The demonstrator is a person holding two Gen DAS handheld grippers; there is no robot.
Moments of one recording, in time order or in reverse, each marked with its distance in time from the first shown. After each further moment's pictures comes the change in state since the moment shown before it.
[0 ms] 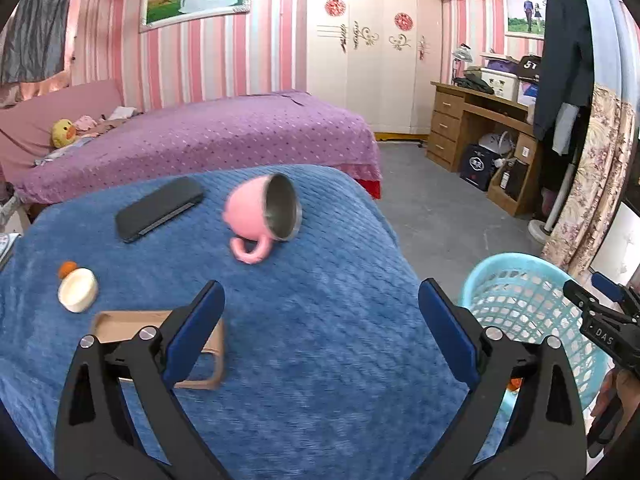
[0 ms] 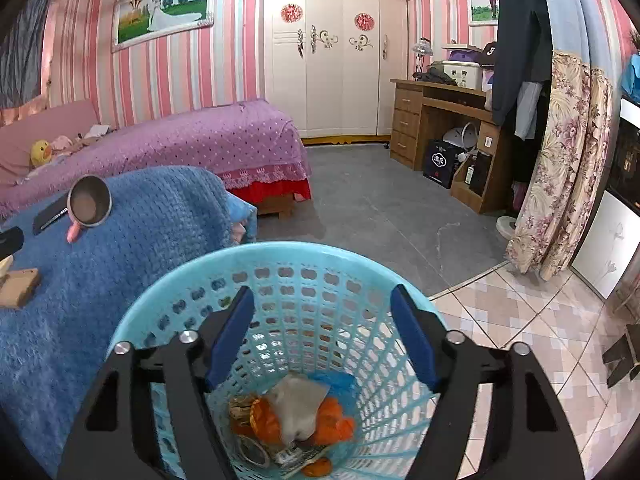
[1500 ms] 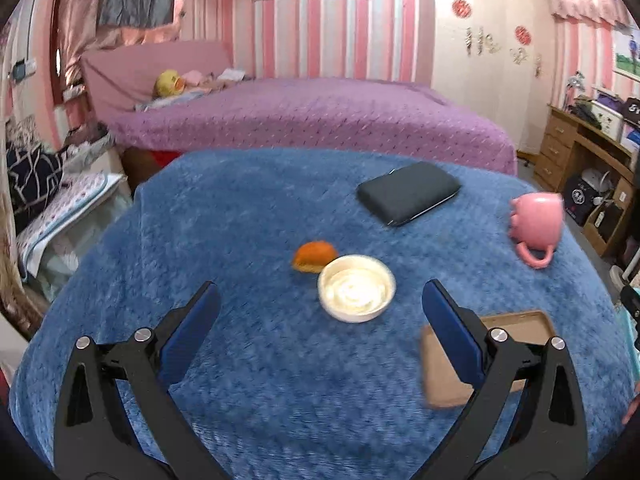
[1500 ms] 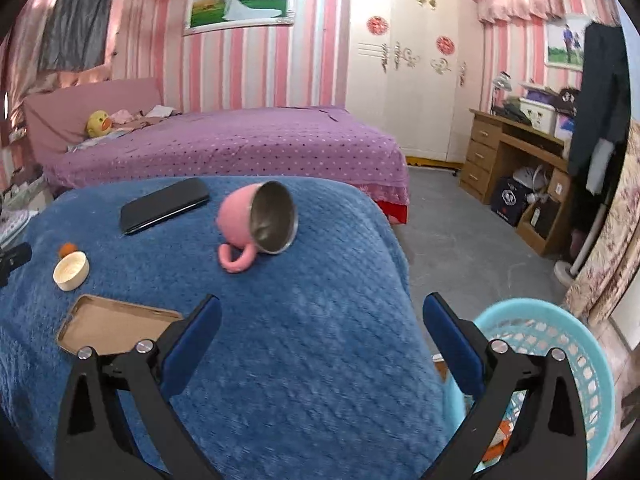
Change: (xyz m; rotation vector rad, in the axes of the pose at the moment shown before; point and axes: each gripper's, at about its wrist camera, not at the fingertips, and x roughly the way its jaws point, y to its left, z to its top) left arm -0.003 0.273 -0.023 -0.203 0.088 0.311; right arm -0.011 0.241 0.010 -0.172 -0.032 0.163
